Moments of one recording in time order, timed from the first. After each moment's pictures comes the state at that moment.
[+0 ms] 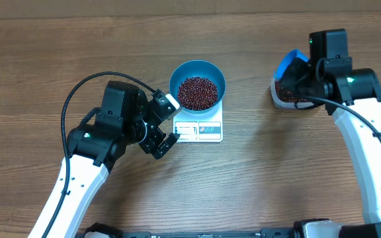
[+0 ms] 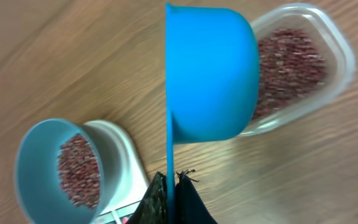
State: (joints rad) left arm -0.31 1.22 1.06 -0.80 0.33 0.46; right arm 0.09 1.49 1.47 -1.00 -0.01 0.63
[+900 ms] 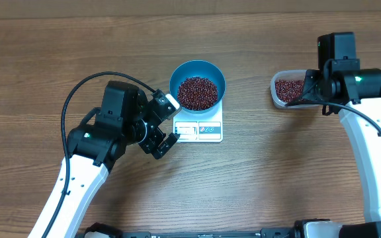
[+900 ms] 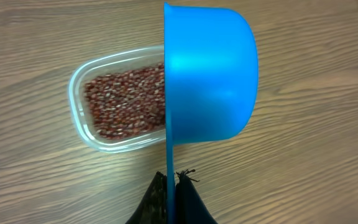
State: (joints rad) left arm -0.31 1.22 1.06 -0.80 0.33 0.46; right arm 0.06 1.49 1.47 -1.09 0.35 0.19
